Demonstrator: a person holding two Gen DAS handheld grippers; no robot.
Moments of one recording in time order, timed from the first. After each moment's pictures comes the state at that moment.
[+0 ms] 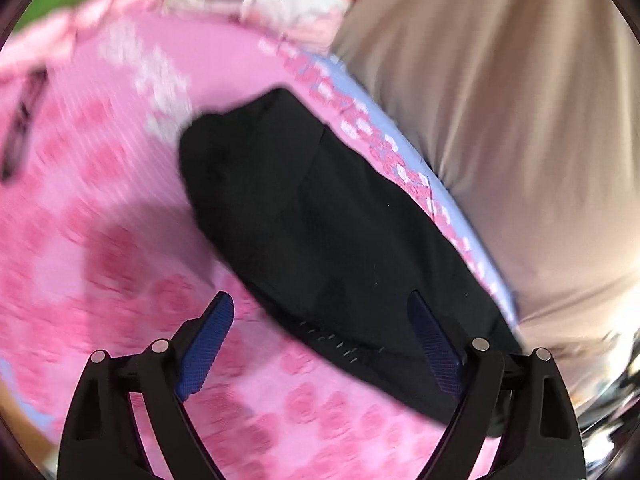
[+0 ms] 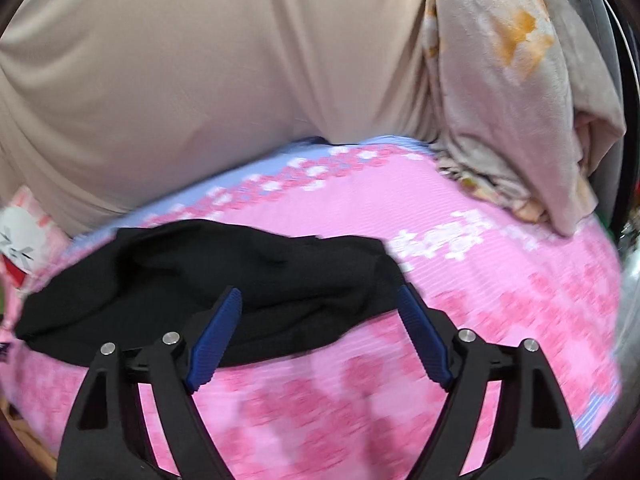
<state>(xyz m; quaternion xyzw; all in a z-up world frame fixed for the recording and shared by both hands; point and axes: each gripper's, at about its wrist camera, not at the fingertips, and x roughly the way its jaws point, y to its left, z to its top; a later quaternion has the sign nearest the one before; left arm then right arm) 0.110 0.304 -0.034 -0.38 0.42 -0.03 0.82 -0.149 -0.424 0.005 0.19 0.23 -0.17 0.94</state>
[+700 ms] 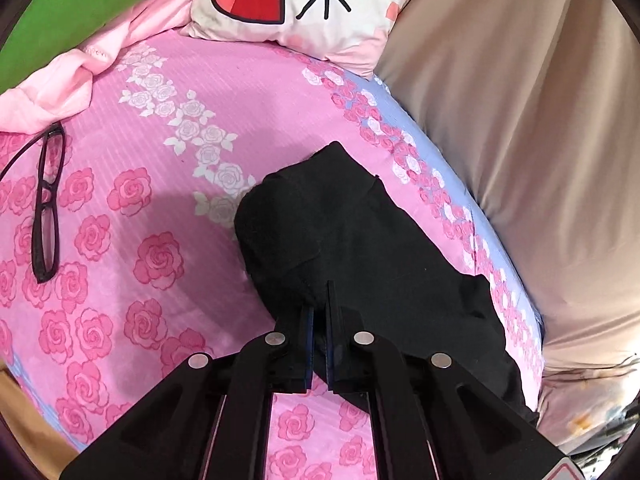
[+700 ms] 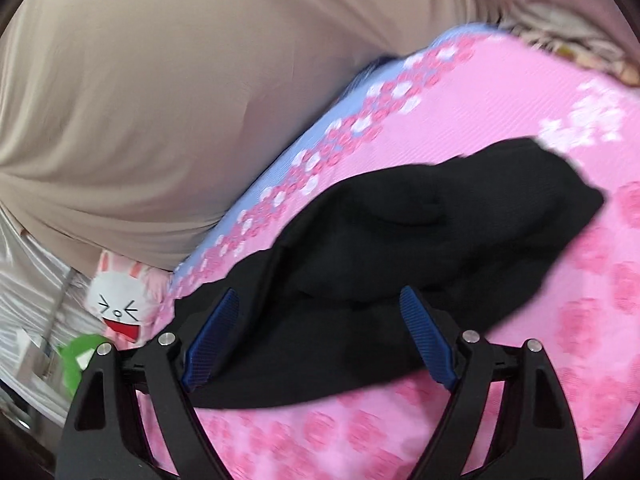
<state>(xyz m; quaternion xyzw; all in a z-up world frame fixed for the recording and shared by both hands) 0.134 0.348 -0.023 -0.34 0.43 0.04 0.83 -0.041 -0.413 -0.017 0.40 0.27 -0.03 0.87</state>
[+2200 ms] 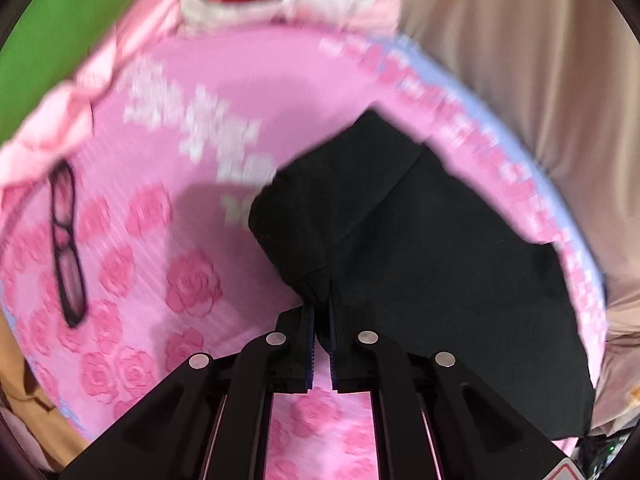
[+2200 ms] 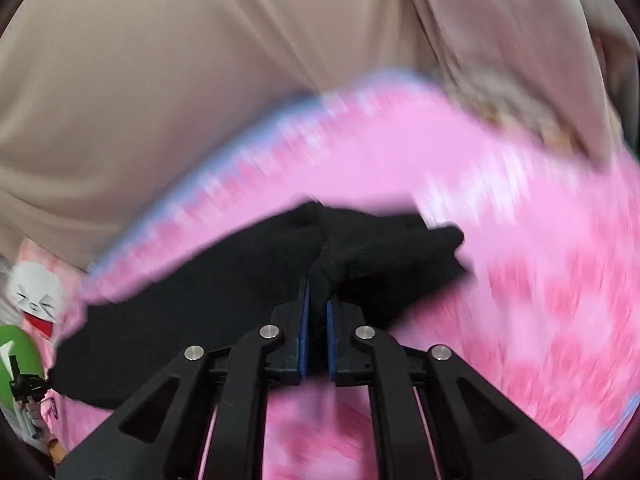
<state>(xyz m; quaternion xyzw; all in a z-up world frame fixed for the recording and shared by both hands) 0.155 0.345 -0.054 -0.23 0.52 0.08 0.82 -0.084 -0.469 -0.057 0.33 0.32 -0.17 0.87</state>
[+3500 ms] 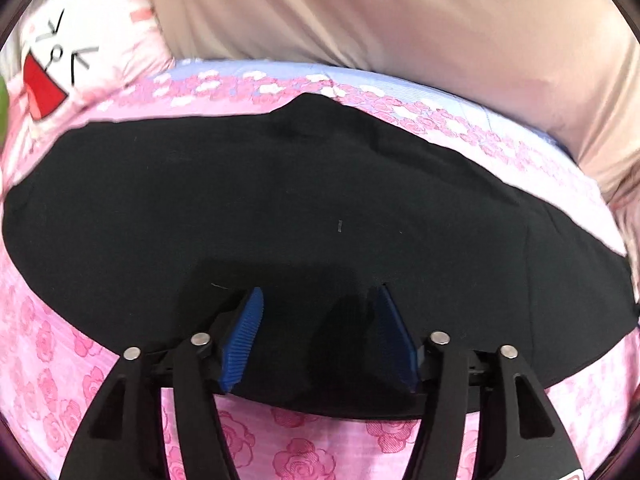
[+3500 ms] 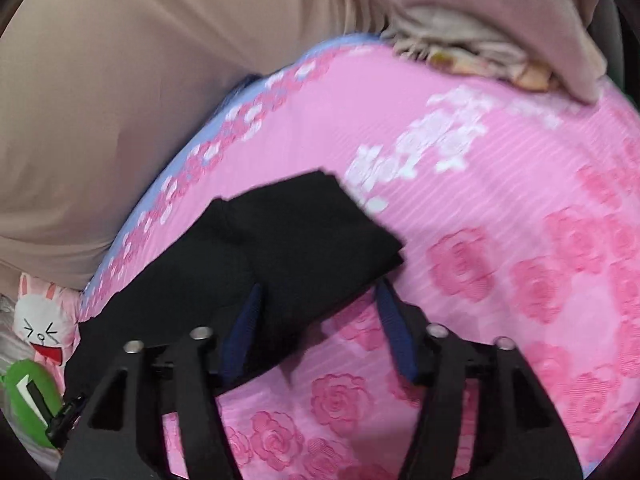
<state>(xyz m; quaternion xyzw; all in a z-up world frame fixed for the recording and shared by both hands) 0.139 0.047 -0.069 -0.03 0.43 -0.04 0.90 -0.079 -0.513 -0.069 0.34 0.32 -0.17 0.87</state>
